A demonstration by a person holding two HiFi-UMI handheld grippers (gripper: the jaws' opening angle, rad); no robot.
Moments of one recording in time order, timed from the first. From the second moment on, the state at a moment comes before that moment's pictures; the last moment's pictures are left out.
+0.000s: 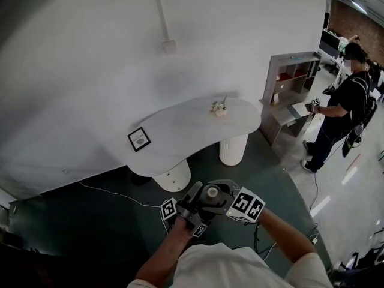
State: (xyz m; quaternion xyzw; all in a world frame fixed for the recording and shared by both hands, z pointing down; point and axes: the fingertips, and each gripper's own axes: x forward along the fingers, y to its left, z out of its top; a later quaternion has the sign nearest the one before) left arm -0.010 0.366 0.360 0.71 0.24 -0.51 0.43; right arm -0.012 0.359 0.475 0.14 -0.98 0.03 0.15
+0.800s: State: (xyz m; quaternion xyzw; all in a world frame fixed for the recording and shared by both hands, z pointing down) left arm -0.083 0.207 0.366 0.68 0.27 -0.50 0.47; right arm -0.082 0.205 0.484 0.19 -0.97 0.06 0.16
